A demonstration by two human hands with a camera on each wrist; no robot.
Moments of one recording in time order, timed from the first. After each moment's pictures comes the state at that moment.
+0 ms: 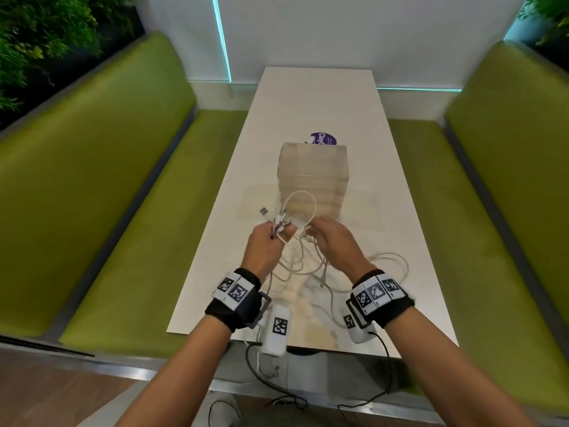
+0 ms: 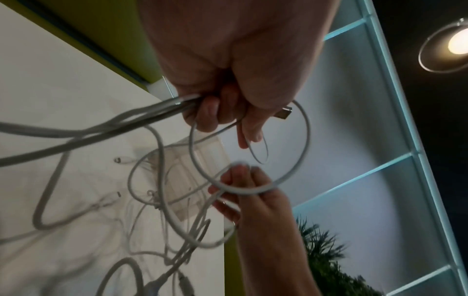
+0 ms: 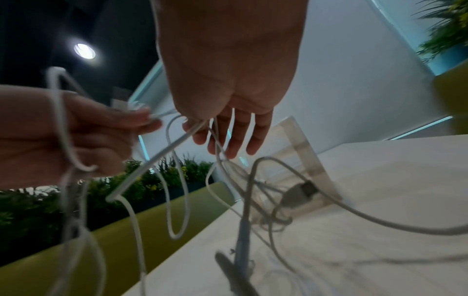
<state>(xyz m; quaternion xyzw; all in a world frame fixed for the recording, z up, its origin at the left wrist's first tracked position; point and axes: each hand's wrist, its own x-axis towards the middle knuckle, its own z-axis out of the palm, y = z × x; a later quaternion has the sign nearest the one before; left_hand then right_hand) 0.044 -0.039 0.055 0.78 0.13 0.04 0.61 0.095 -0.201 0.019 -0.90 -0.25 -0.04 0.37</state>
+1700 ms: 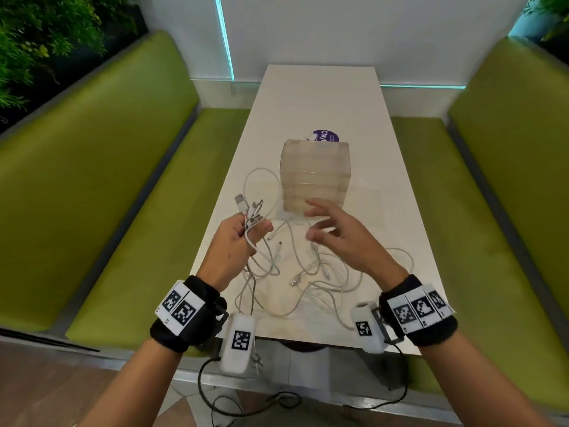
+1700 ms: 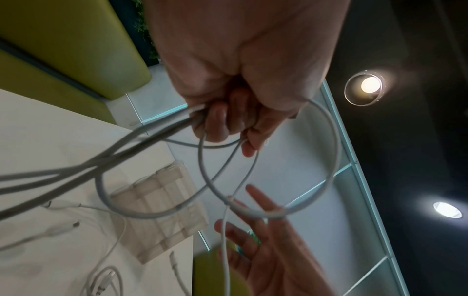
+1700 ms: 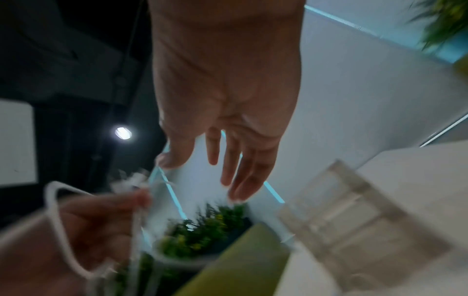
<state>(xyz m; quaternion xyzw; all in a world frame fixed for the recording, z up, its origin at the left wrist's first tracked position) -0.002 0.002 0.106 0.79 0.05 0.06 0.61 0.051 -0.213 0.094 -0.80 -0.21 0.11 0.54</state>
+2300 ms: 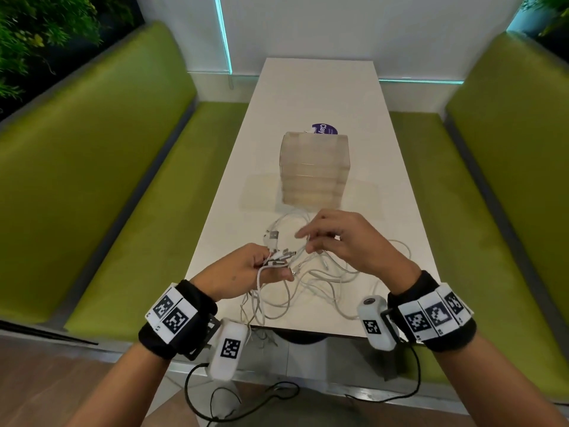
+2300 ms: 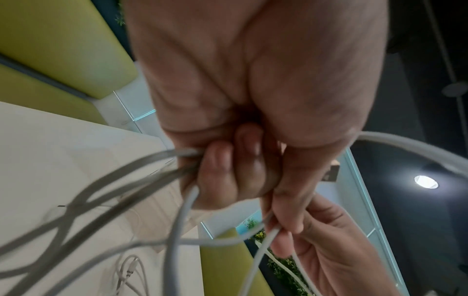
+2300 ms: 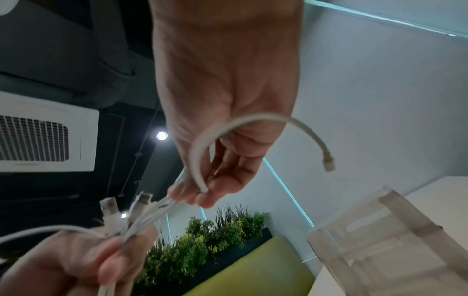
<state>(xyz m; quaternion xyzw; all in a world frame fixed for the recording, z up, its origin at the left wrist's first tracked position) -0.033 0.007 0.103 0.83 -0.10 -0.22 0.51 0.025 -0.214 0.117 -0.82 -0.34 0.07 0.46</state>
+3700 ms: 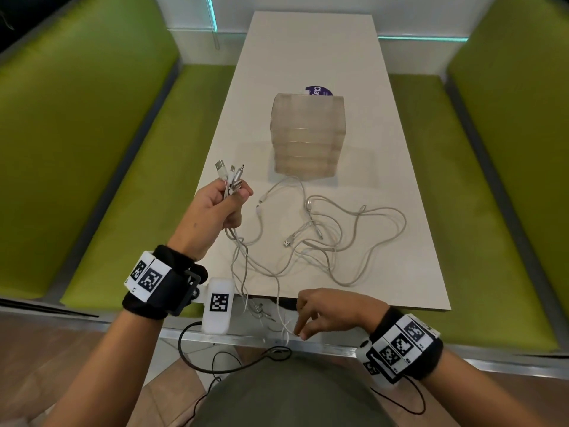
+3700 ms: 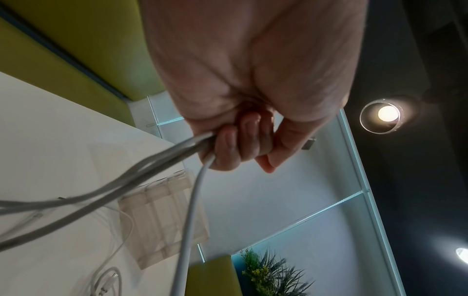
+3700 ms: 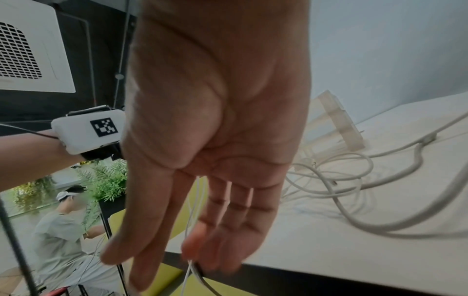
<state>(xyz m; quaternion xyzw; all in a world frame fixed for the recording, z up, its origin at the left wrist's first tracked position) -0.020 0.021 0.097 0.70 0.02 -0.02 0.72 -0.050 -0.220 -0.010 -0.79 -0.42 0.42 0.18</state>
